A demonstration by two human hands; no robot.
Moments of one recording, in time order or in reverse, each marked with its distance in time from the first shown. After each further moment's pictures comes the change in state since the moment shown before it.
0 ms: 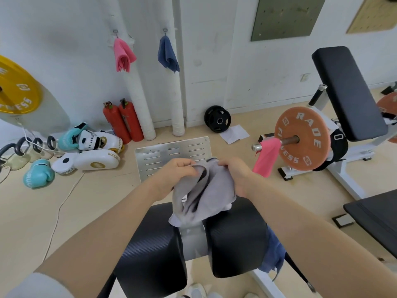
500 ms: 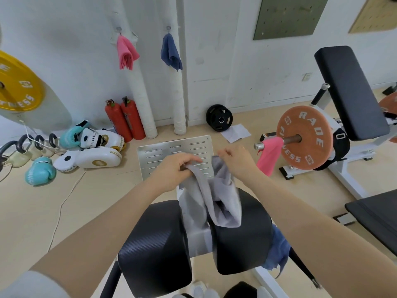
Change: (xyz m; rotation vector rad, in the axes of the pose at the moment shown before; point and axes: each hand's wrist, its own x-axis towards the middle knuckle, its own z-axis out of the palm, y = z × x) left_hand -0.006 -0.014 -0.021 0.631 0.150 0.291; right_hand 0.013 -0.004 0.009 -0.803 0.311 -0.507
